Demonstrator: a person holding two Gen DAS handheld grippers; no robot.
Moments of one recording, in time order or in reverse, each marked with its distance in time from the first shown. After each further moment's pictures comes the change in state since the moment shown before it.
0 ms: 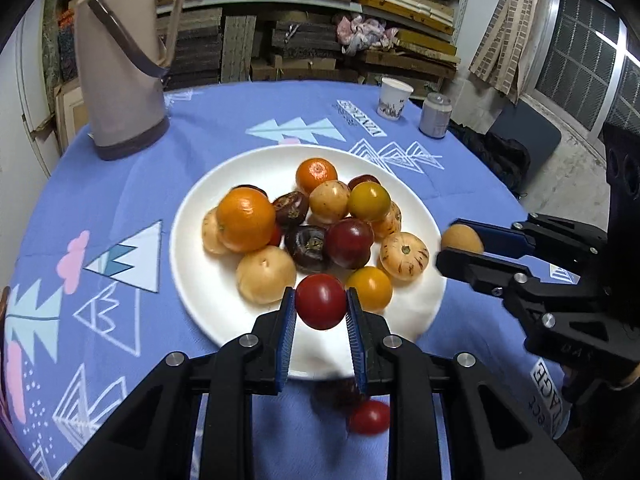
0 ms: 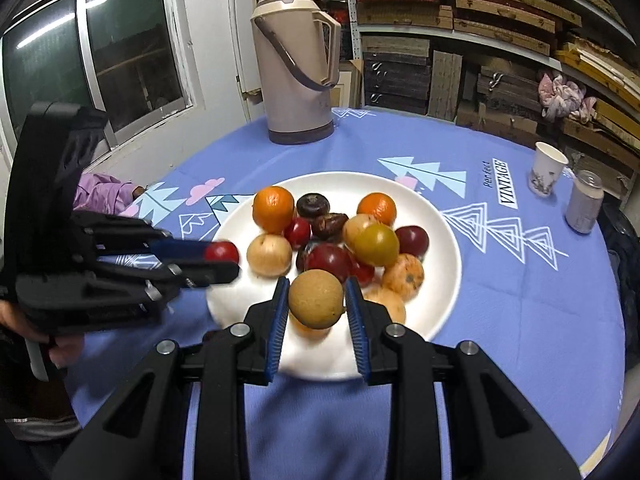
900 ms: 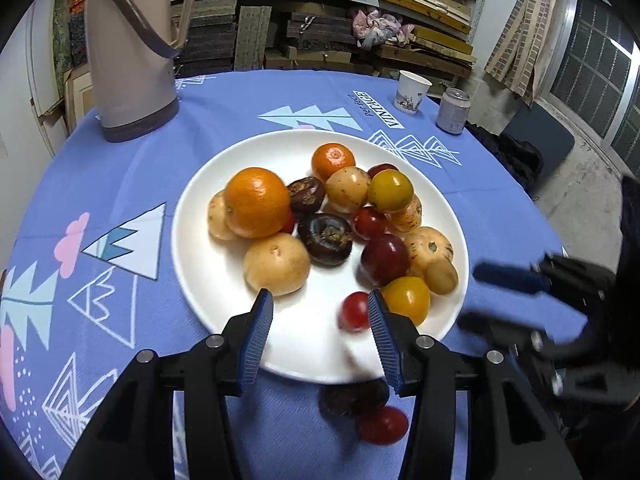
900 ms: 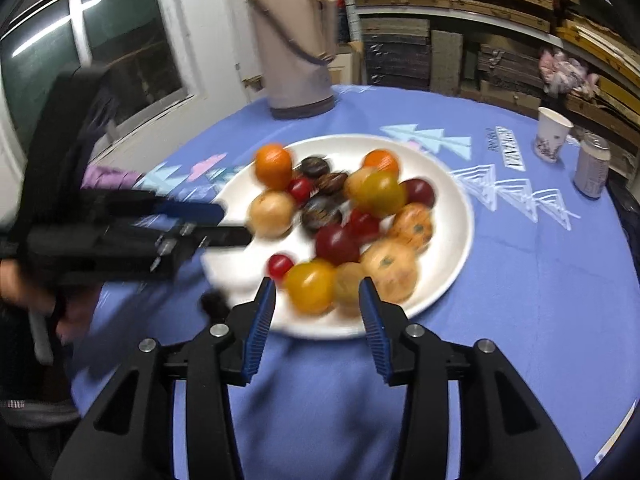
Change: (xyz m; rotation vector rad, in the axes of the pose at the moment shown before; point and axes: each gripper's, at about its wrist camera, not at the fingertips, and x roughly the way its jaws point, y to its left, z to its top) left arm 0.007 0.010 -0.009 -0.043 0.006 0.036; right arm 0.002 0.003 -0.040 0.023 0.049 0.041
